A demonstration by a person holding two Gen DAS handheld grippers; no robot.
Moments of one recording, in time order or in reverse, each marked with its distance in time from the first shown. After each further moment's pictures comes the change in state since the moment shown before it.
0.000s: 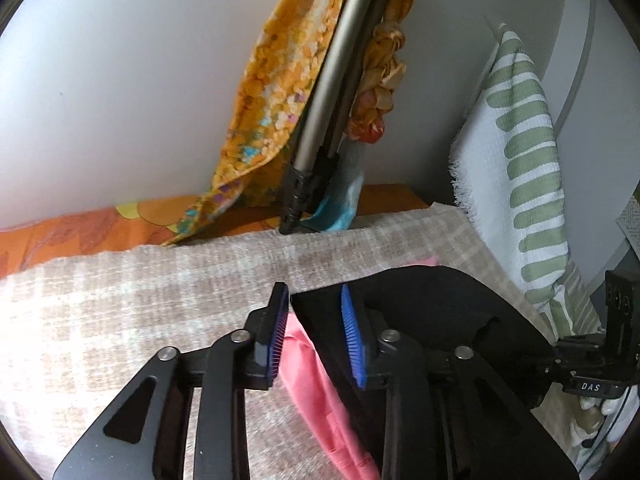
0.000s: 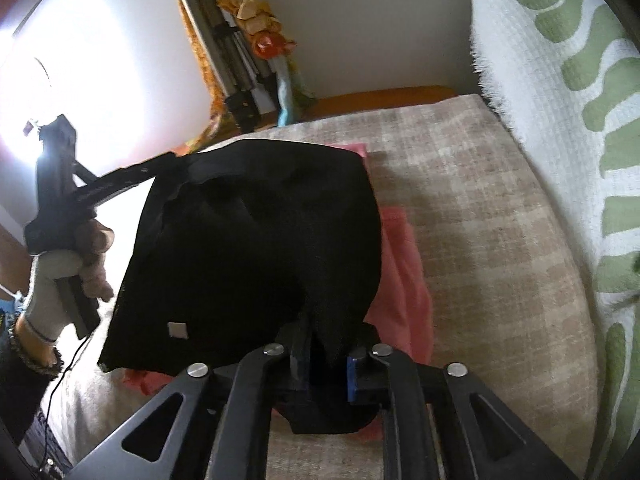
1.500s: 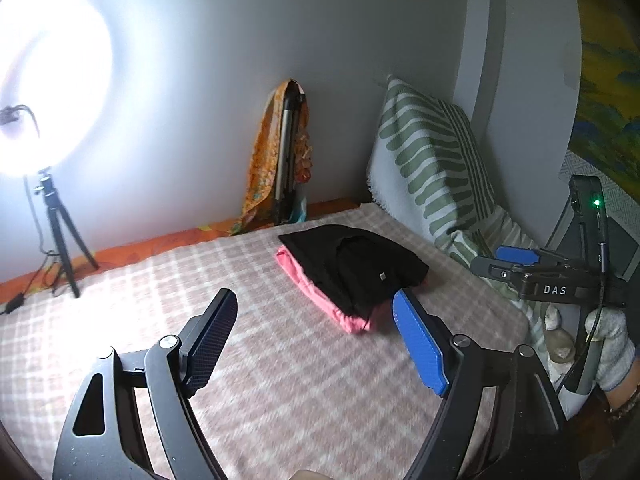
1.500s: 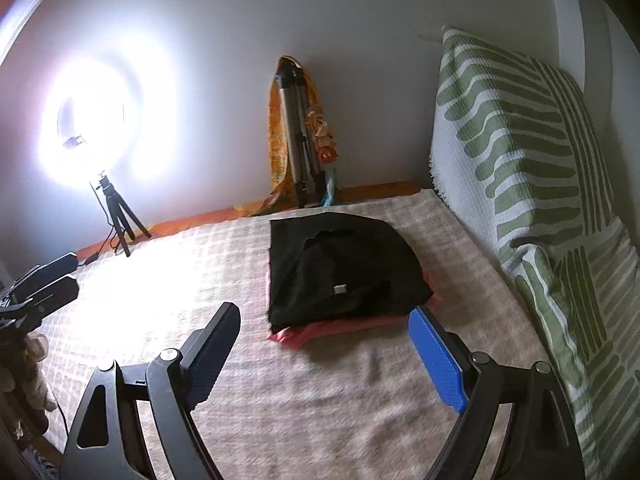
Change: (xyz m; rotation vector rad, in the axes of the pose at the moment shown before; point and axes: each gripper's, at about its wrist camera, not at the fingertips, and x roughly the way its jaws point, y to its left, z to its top) left arm -0.305 -0.056 -0.101 0.177 -0.141 -0.004; right arm -0.185 0.185 -0.095 0.037 -0.318 -0.195
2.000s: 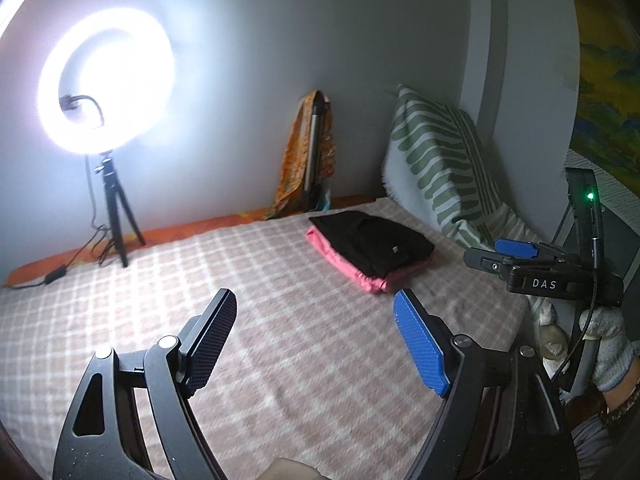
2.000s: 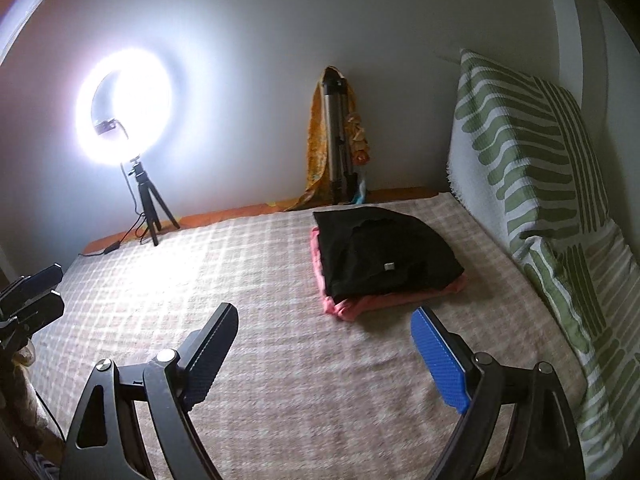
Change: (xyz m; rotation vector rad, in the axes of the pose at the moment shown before) left arm -0.079 0.017 -0.050 -0.010 -0.028 0.068; right arm -0.035 0.075 -0.045 -0.043 -0.044 -0.012
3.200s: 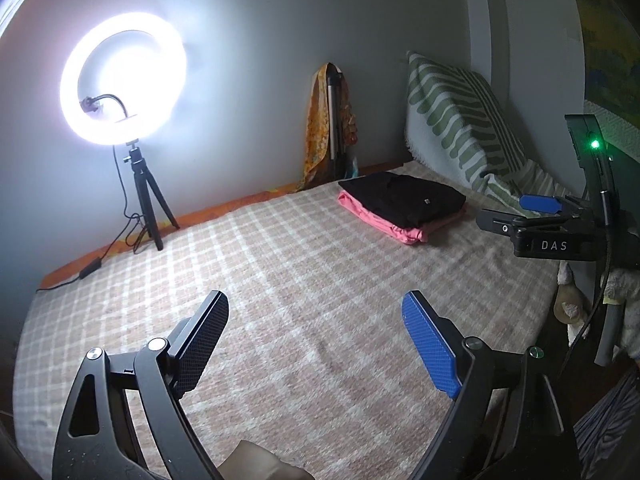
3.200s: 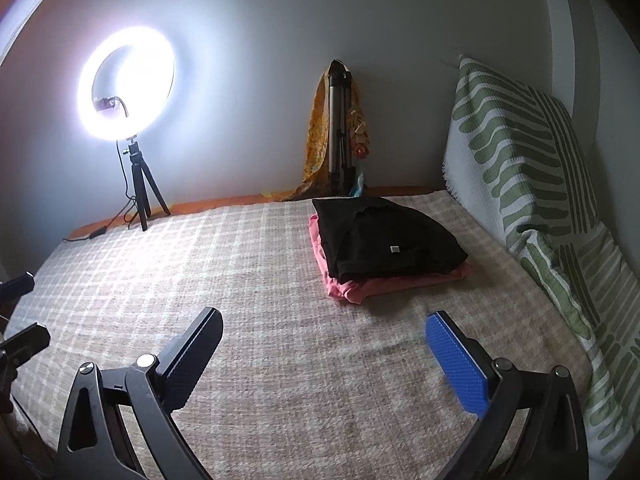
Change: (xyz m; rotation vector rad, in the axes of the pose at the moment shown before) left arm -0.003 -0.002 -0.050 0.112 0.039 0.137; right arm 0.018 0.022 -0.038 -0.038 -0.038 -0.077
